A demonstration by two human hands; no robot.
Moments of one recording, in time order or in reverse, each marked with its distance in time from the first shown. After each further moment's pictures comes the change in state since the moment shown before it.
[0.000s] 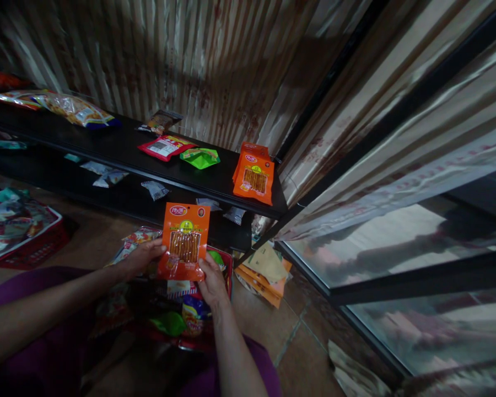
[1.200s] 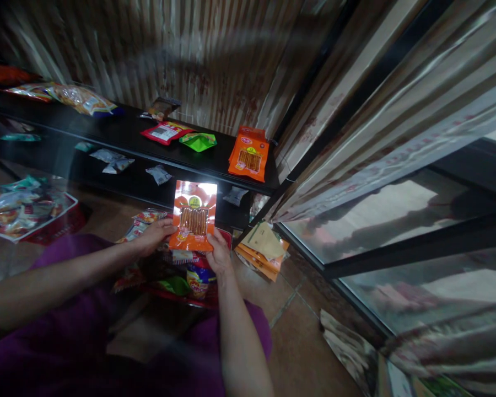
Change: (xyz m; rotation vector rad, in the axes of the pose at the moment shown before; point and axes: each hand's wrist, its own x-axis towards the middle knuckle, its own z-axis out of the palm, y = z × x) left_hand -0.023 0.003 0.047 -0.017 0.176 0.010; right_hand -0.017 -0.005 -0.022 0.035 0.032 -0.107
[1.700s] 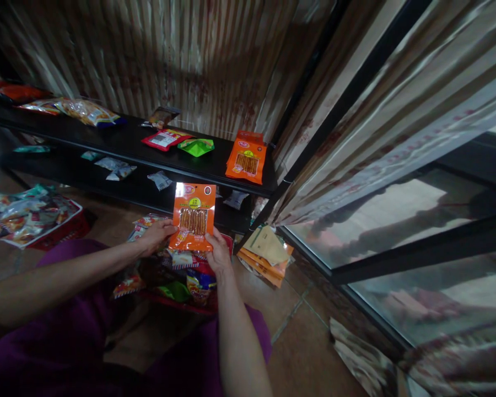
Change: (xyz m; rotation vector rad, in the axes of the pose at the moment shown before) left_hand 0.006 0.008 0.009 0.096 0.098 0.048; right_hand 0.007 -0.009 0.005 0.000 -0.045 -0.023
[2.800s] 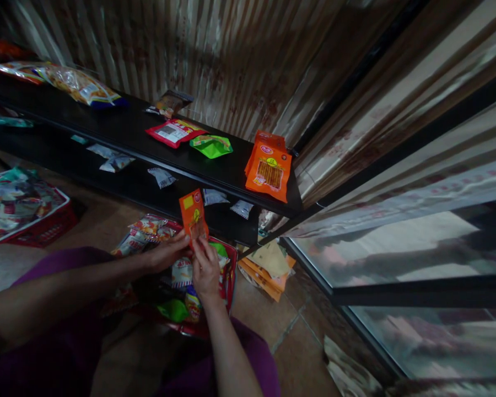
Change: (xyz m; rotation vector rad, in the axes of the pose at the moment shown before) left_hand 0.029 -0.010 0.001 -0.348 -0.454 0.032; right_hand 0.012 0.039 0.006 -1.280 -0.042 -0.689
